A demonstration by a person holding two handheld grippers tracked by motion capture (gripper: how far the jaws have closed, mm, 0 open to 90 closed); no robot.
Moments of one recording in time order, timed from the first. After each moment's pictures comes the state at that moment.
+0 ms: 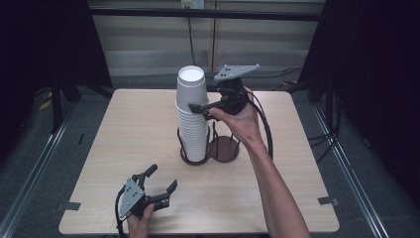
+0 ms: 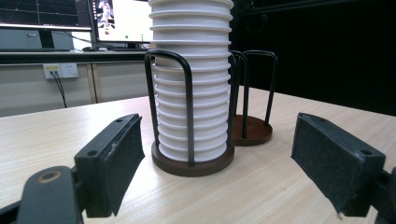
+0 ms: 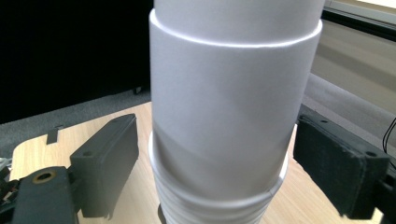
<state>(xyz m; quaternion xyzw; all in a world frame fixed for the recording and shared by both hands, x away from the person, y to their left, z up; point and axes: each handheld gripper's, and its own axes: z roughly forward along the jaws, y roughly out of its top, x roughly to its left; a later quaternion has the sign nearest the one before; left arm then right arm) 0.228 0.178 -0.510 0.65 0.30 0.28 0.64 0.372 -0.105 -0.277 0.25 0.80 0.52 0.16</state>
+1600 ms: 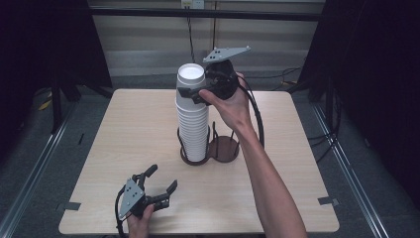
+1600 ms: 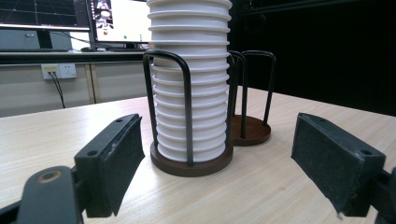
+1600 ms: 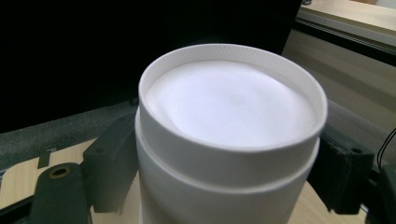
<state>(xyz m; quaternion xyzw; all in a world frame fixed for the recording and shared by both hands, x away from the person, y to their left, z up) 0.228 0.178 -0.510 0.65 0.30 0.28 0.64 0.390 -0.084 -0.248 0.25 0.79 0.53 0.17</state>
